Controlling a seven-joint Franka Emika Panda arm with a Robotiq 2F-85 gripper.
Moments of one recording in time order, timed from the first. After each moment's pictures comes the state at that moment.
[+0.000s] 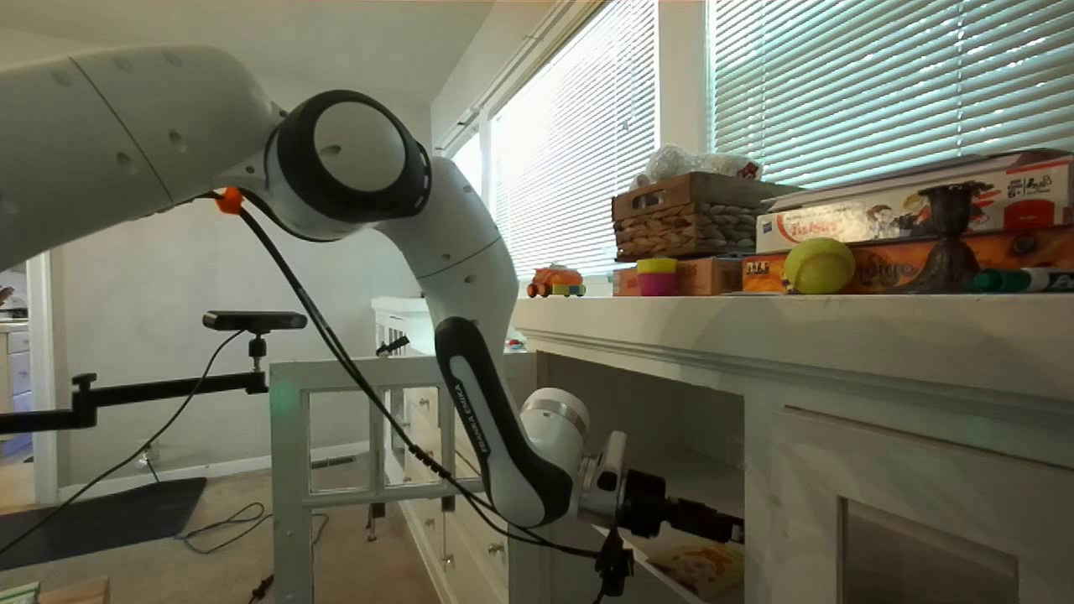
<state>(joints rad) -0.02 1.03 -0.04 -1.58 -2.06 2.03 2.35</state>
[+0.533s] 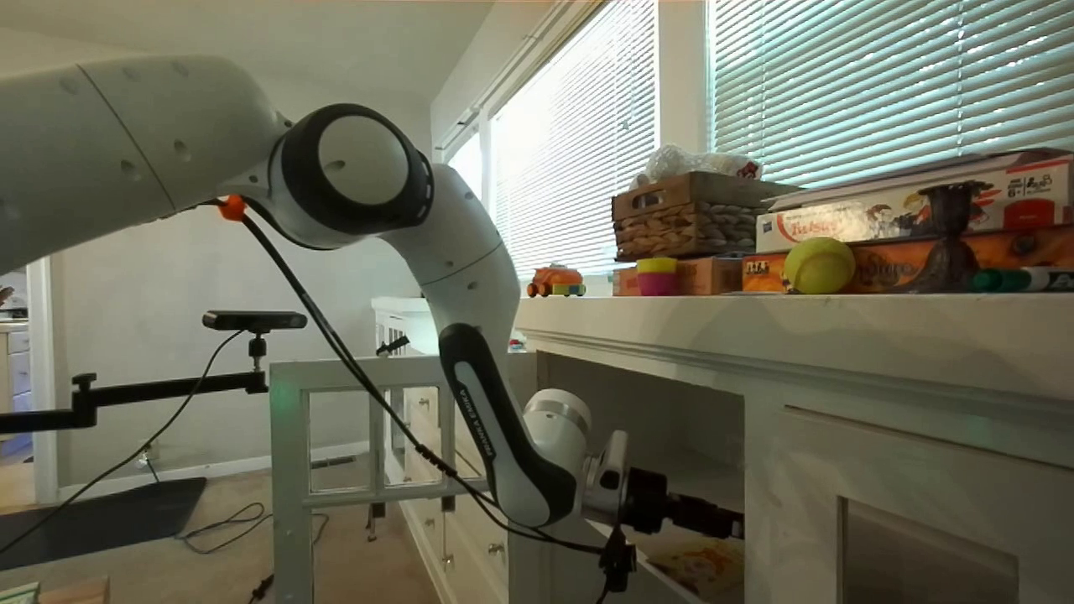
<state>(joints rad) -0.02 1.05 -0.04 -1.52 -2.06 2.03 2.35</state>
